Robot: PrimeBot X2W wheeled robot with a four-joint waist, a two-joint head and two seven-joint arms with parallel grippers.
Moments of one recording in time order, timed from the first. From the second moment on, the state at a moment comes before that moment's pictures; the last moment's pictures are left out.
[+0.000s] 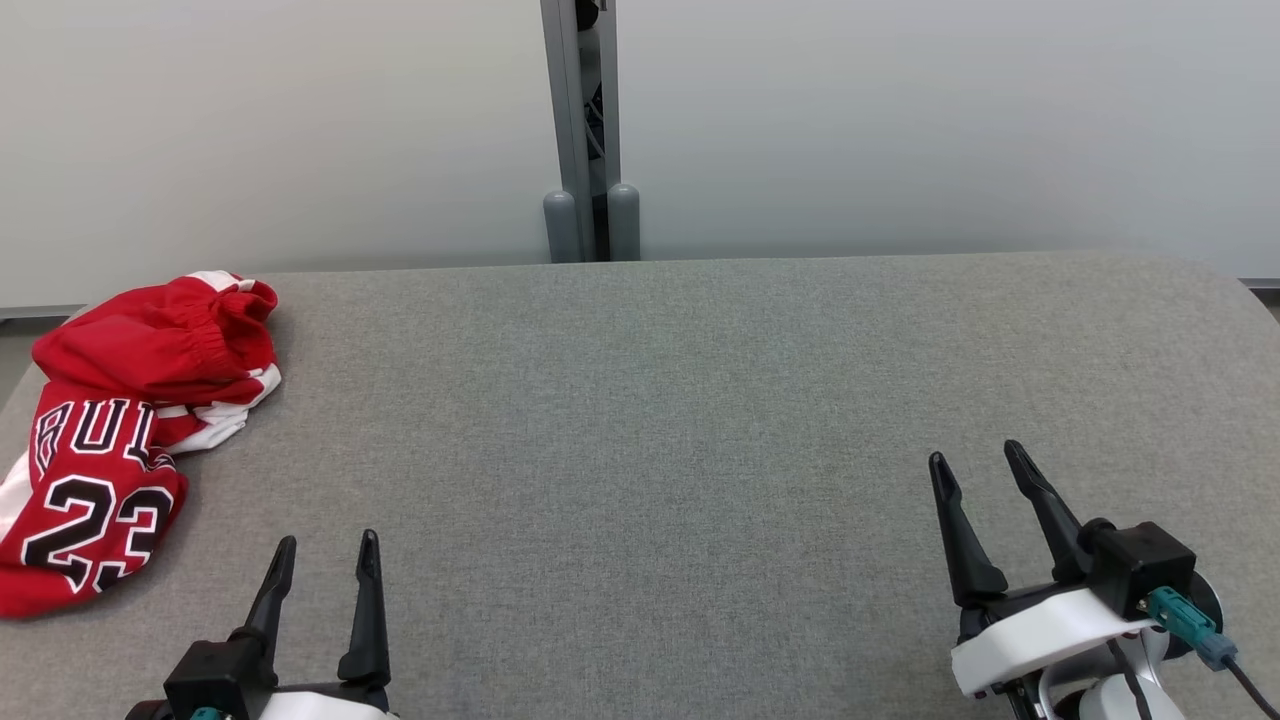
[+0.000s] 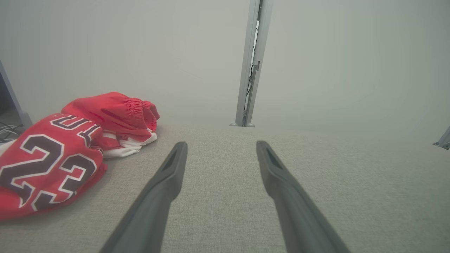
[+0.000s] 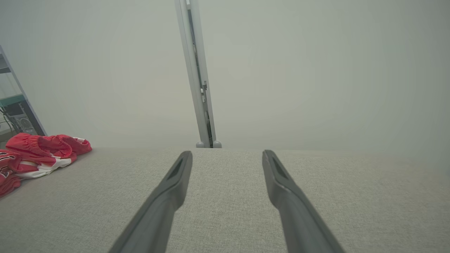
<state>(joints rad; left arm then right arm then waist) 0.08 0.05 -0.02 0.16 -0.21 0.02 -0.24 -0.12 -0.04 0.11 0.28 0.19 0.13 -0.25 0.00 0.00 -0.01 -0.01</state>
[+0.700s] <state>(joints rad) 0.10 0.06 -0.03 0.14 -0.19 0.04 -0.25 -0.12 -0.05 0.11 0.31 0.17 0.13 -0.26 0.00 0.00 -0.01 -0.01</state>
